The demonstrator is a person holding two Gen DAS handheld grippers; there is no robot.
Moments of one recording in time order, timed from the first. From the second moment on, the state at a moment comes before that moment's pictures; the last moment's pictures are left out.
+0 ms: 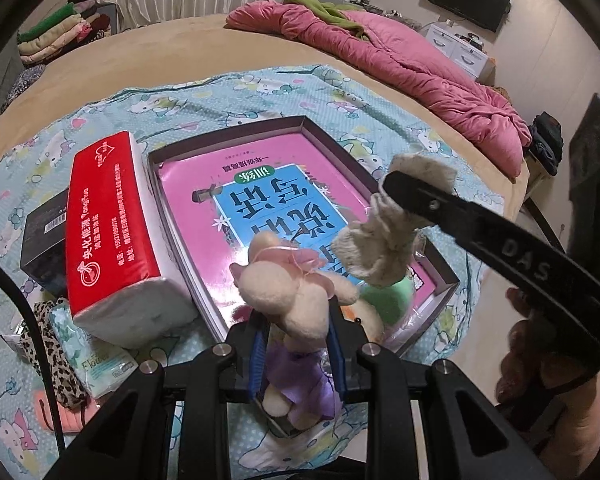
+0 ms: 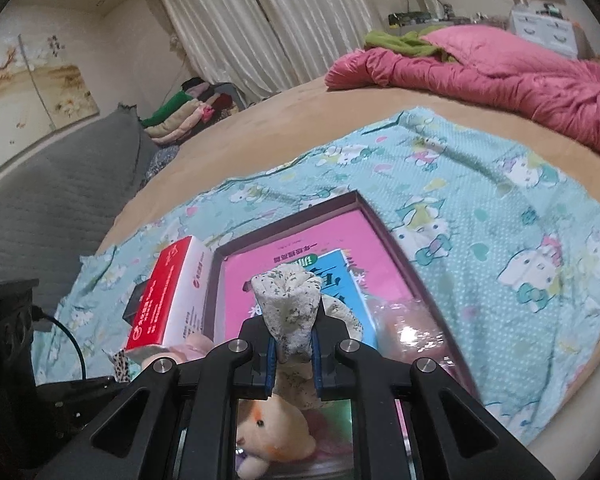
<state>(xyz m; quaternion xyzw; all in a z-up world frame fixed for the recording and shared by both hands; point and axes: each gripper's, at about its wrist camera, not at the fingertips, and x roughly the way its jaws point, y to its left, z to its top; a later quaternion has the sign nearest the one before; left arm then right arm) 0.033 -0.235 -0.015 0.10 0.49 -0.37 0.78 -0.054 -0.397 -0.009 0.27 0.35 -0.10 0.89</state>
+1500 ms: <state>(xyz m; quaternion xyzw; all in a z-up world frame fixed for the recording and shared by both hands) 0.042 -0.235 -0.035 0.09 0.52 -0.36 0.77 -0.063 -0.416 -0.050 0.19 0.40 -0.21 0.87</state>
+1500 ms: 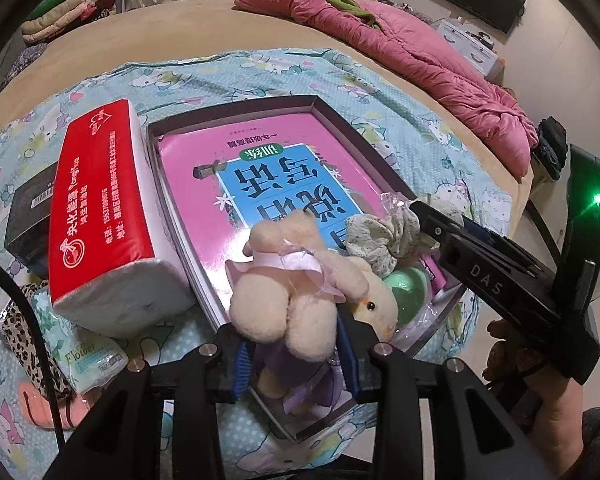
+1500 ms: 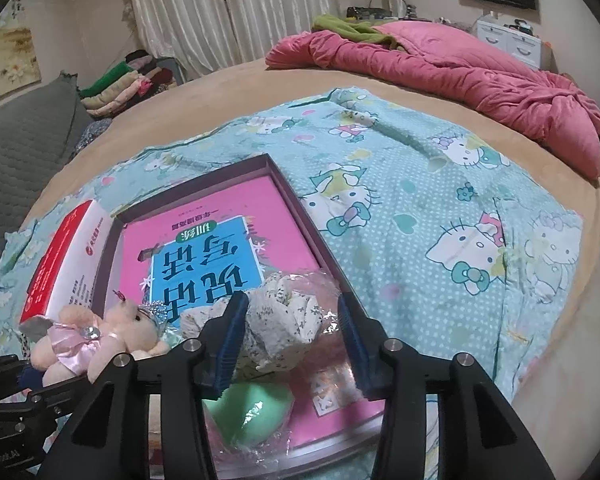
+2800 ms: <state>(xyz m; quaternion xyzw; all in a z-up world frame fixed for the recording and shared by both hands) 0.041 -0.218 -0.019 0.07 0.51 -0.35 0.78 -0.079 -0.415 -0.023 0.19 0.39 -0.22 0.87</state>
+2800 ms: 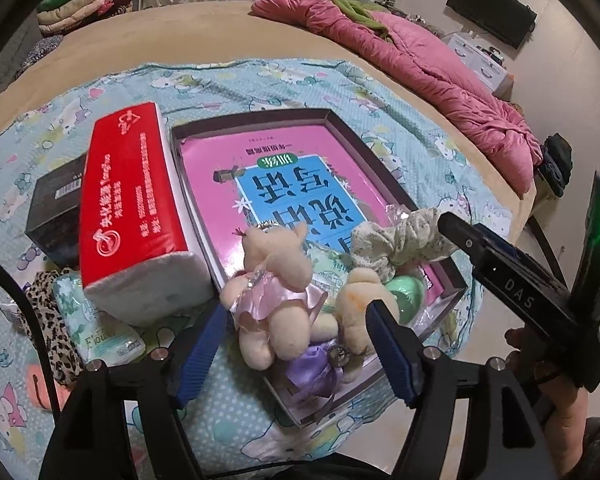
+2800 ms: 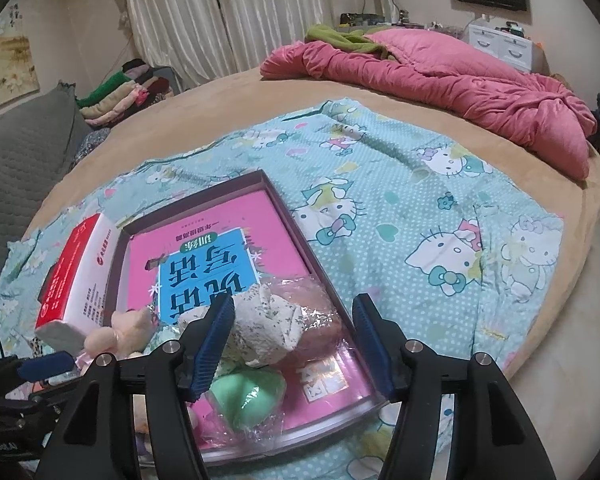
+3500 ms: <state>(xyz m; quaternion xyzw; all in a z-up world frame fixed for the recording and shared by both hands) 0.029 -0.192 0.019 0.06 0.48 -0.32 0.82 -0.091 -0.393 0.002 0.13 0.39 -0.21 0.89</state>
